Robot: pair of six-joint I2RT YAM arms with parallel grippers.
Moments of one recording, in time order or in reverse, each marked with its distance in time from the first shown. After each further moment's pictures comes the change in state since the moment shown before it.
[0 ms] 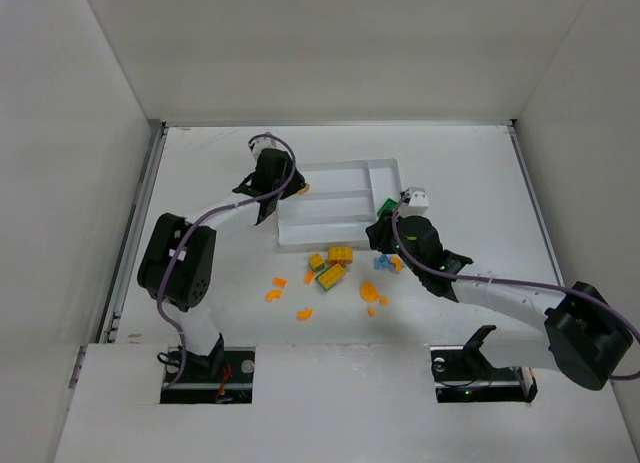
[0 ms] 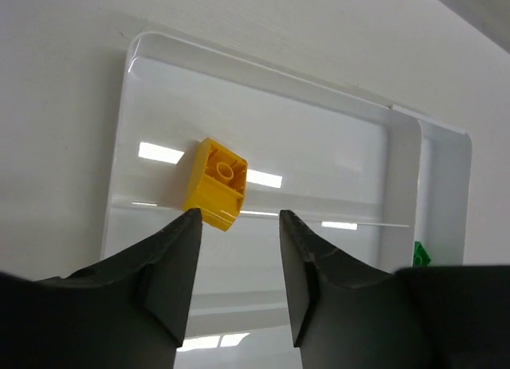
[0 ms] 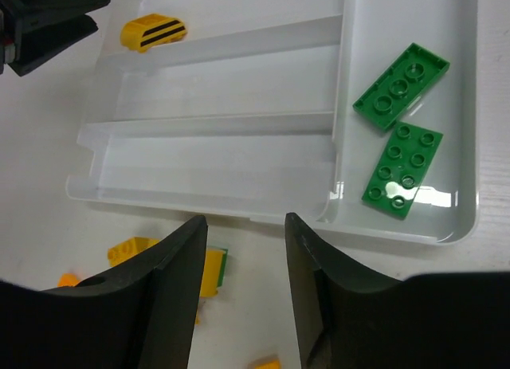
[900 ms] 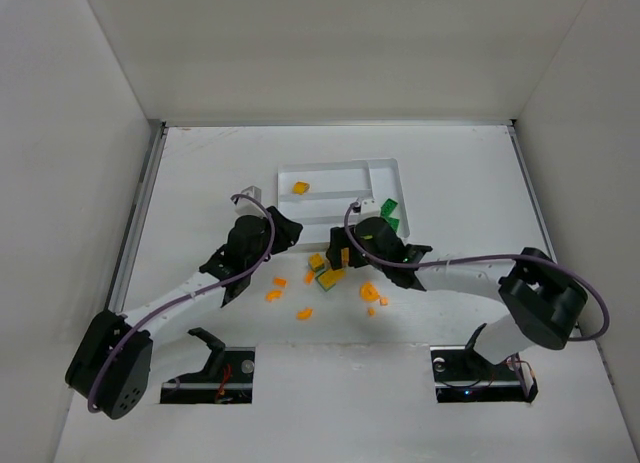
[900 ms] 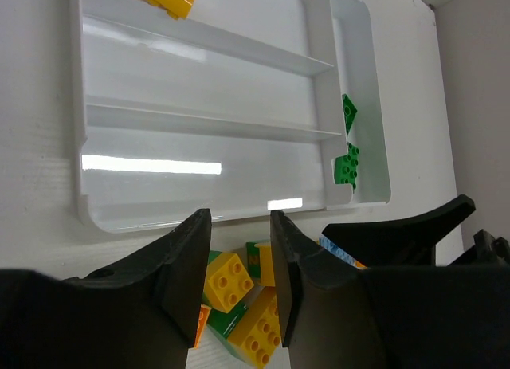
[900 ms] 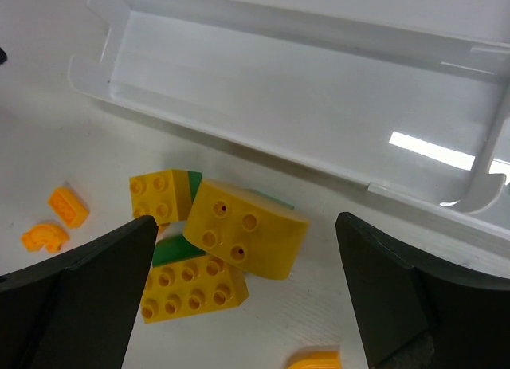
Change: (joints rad) left arm -0.152 -0.680 -0.664 0.178 0.032 -0.079; right arm 0.145 0.274 0.183 -0.112 -0.105 -0.058
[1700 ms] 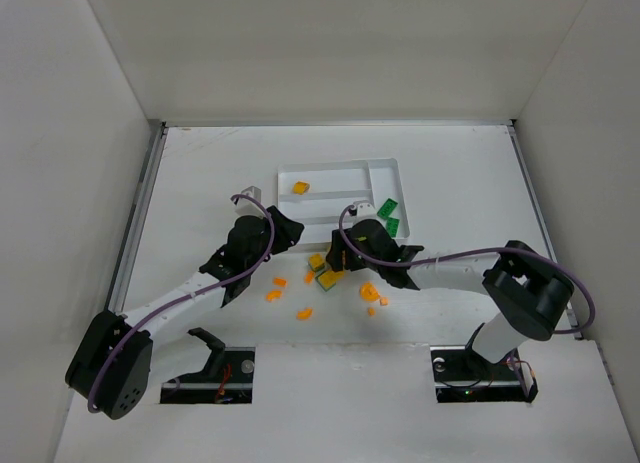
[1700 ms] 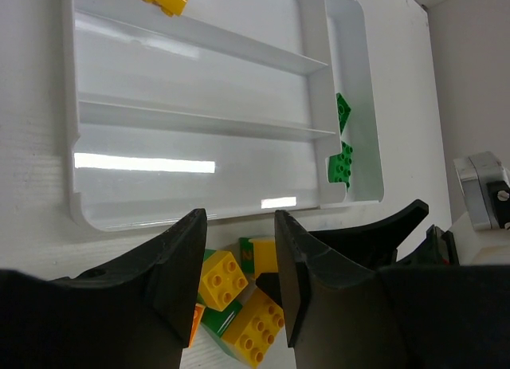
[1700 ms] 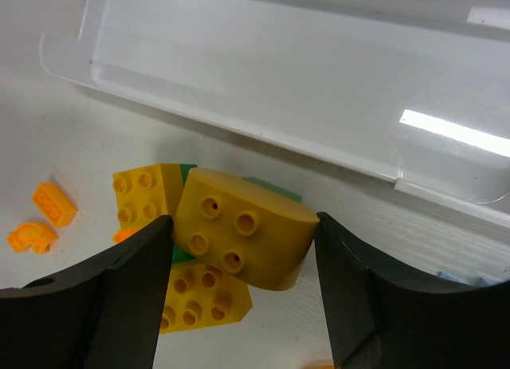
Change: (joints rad) left arm 0.001 -0.006 -0.005 0.007 0.013 -0.016; right arm 0.003 0.087 0.007 0.025 -0.029 0.045
